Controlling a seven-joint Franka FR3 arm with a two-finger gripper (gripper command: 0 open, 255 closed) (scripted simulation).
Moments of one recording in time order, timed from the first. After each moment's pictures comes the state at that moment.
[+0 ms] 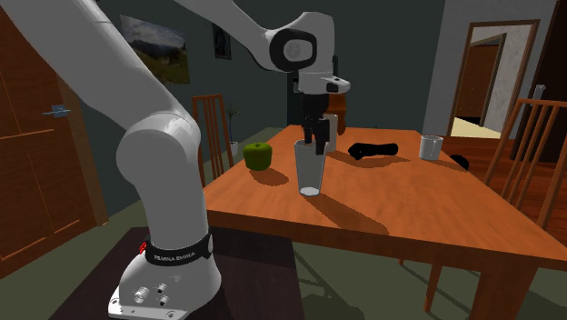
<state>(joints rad) 0.17 -0.55 0.41 -2.64 0.36 2.19 0.15</state>
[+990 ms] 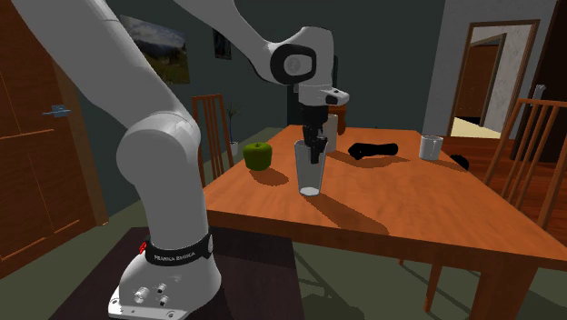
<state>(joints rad) 0.17 -0.49 0.44 -2.68 0.37 2.29 0.15</state>
